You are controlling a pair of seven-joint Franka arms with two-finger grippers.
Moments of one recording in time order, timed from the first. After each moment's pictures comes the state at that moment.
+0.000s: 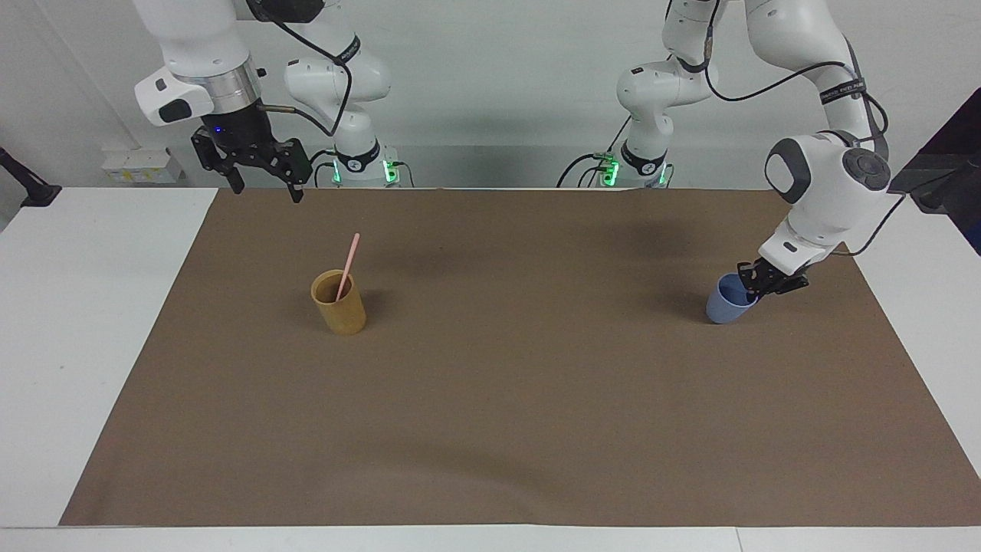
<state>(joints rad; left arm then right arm) 0.15 0.07 -0.07 -2.11 -0.01 2.18 0.31 0.08 -0.01 -0.01 -1.51 -0.04 1.52 0.25</state>
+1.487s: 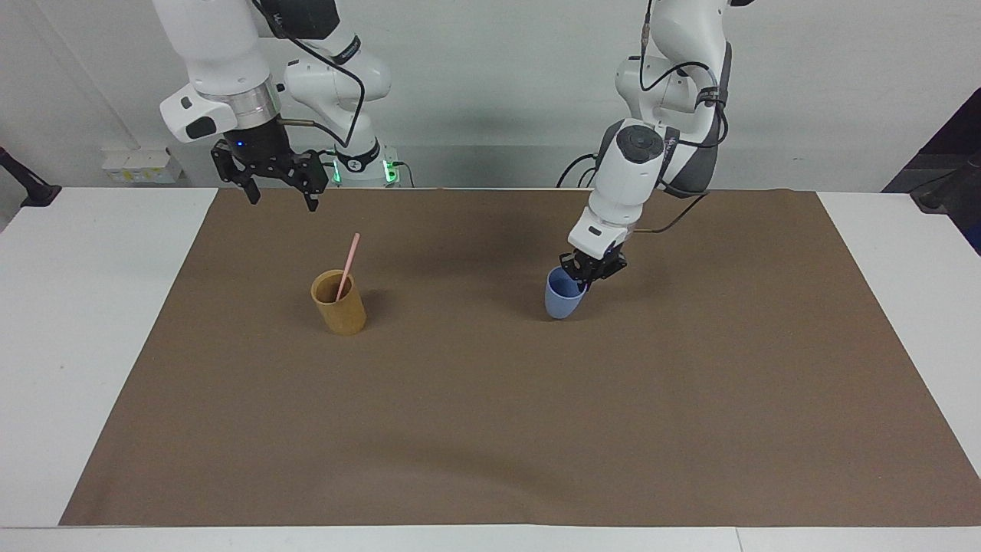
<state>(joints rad) -0.44 0.10 -0.07 -2.10 -0.06 2.28 -0.51 0.10 -0.03 0.01 -1.61 -0.04 1.59 0.25</state>
